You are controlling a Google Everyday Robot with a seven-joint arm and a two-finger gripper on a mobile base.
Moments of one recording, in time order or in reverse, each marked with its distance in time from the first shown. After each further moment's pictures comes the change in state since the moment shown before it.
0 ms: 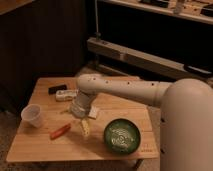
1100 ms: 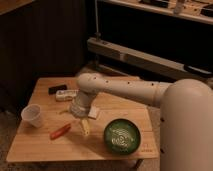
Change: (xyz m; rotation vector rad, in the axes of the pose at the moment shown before) arm -0.004 -0.001 -0.002 -0.010 -0.022 -0.020
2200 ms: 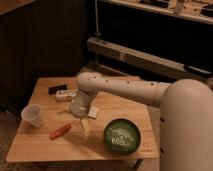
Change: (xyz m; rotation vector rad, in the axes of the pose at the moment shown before) arm -0.006 0.001 -0.001 -0.015 -0.023 -0.035
